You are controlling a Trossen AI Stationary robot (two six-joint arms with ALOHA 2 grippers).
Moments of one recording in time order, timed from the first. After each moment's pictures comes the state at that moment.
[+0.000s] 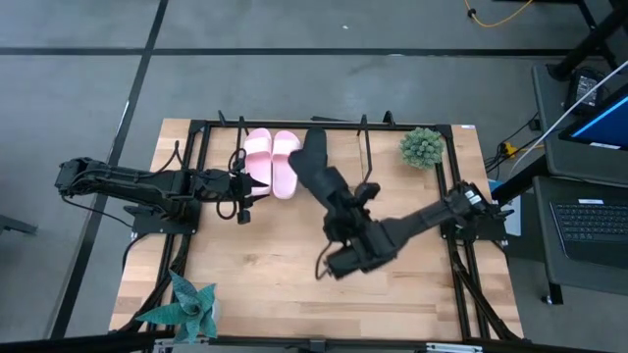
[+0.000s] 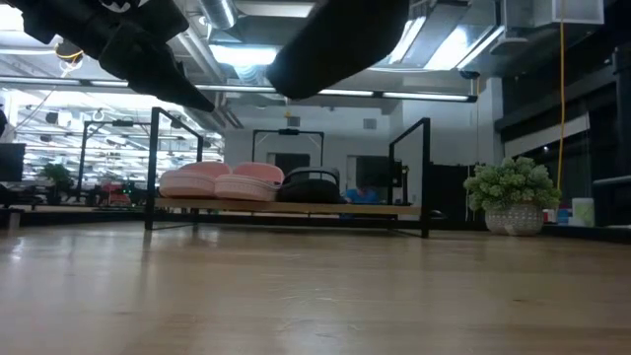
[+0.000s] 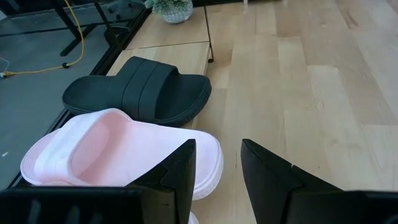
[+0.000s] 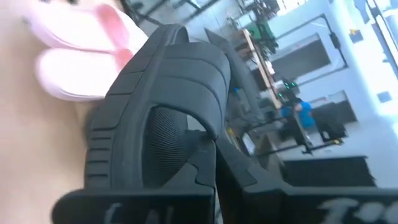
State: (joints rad) left arm 0.00 0.81 0.46 -0.15 -0.27 0.05; right arm 0.43 2.01 2.01 -1.57 1.25 0.60
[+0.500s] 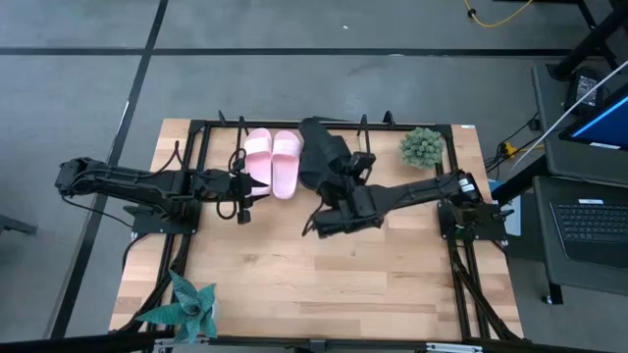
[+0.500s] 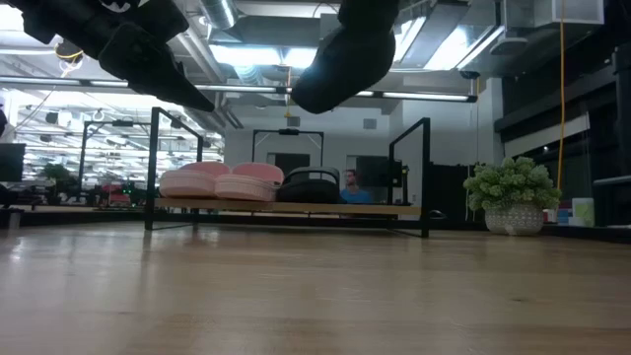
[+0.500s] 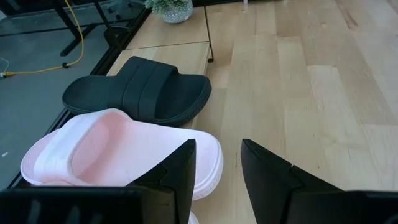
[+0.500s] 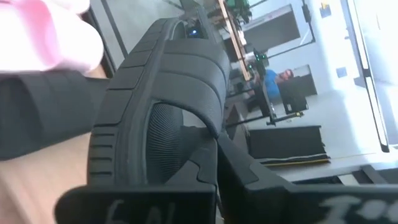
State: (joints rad) left arm 0.01 0.81 0.46 -0.15 -0.27 0.06; right arm 0.24 2.01 2.01 -1.57 1.30 0.48
